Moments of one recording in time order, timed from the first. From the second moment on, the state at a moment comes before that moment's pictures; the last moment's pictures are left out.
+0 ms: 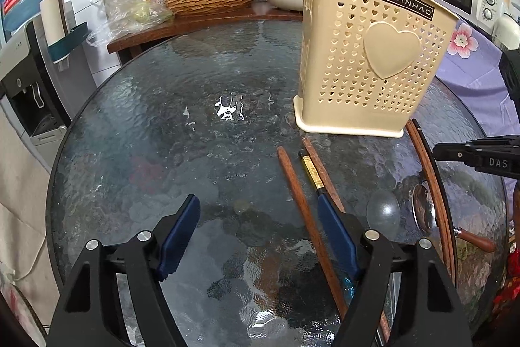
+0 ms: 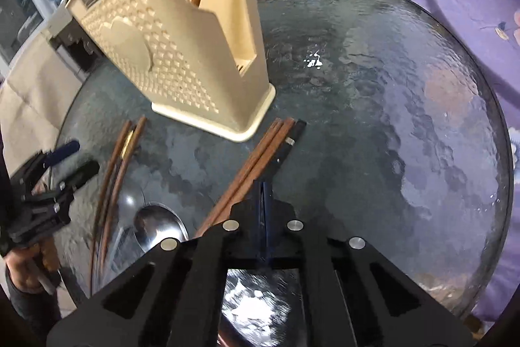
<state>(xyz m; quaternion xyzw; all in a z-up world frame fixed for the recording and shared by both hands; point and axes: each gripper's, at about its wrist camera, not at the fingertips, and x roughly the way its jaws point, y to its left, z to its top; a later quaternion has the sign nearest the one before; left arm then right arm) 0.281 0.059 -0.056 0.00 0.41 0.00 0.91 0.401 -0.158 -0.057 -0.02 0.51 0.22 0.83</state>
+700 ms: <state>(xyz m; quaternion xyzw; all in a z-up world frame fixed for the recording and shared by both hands) 0.279 0.059 -0.052 -0.01 0.40 0.00 0.92 0.411 -0.173 -0.065 0.08 0.52 0.18 0.83</state>
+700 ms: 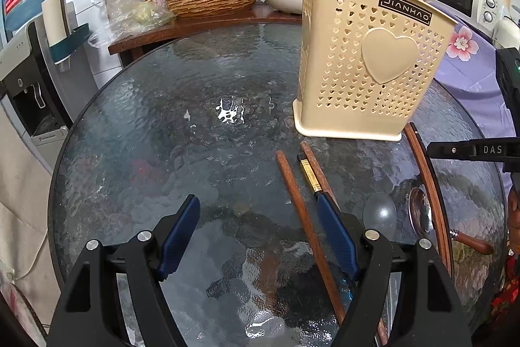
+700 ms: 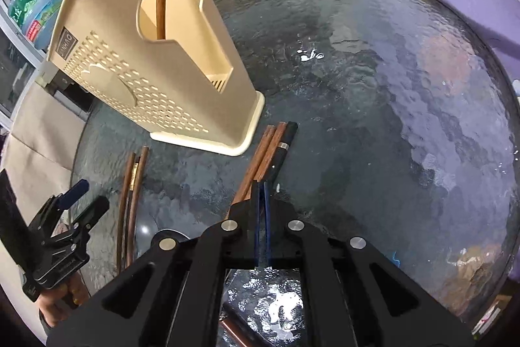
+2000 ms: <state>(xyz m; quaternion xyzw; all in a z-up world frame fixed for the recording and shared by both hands) 0.306 0.030 -0.069 0.07 0.44 0.01 0.89 0.400 -0.152 -0.065 0.03 0.52 0.16 0.84</state>
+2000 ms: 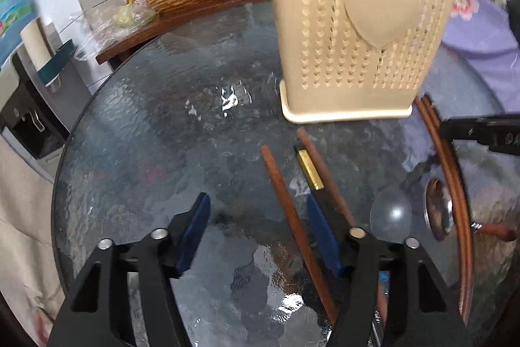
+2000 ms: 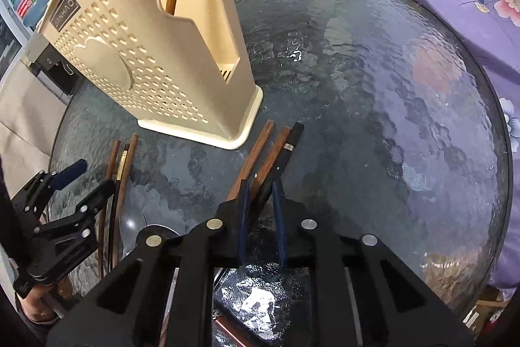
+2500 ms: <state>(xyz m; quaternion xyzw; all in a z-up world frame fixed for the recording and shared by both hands) 0.342 0.026 -0.067 0.05 0.47 -0.01 0.88 0.403 -0.139 -0.067 0.02 0.52 0.14 0.84</state>
